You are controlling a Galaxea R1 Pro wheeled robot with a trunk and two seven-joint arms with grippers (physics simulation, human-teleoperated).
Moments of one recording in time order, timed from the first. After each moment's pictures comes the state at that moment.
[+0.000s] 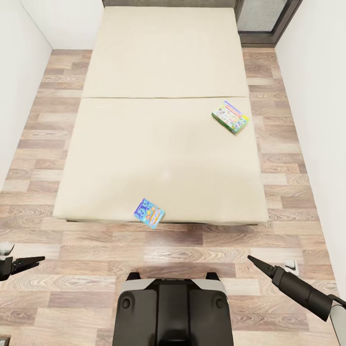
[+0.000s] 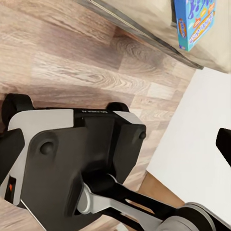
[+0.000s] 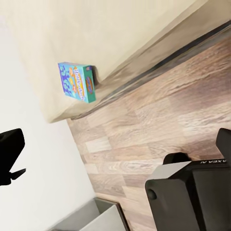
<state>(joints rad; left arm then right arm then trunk) -0.61 0.73 0.32 -0.55 0.02 0.67 -1.51 -0.14 -0.15 -0.49 -1.47 -0.48 0.88 0.94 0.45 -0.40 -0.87</state>
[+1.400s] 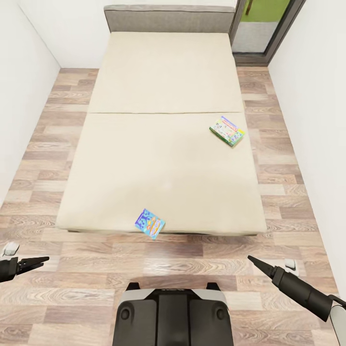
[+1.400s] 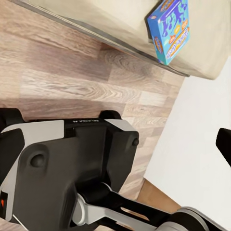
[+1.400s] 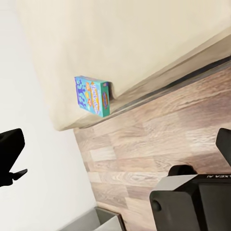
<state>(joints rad) -0.61 0.71 0.31 -0.55 0.02 0.67 -1.50 -0.14 -0.15 -0.49 -1.46 -0.48 0.88 0.94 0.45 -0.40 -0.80</state>
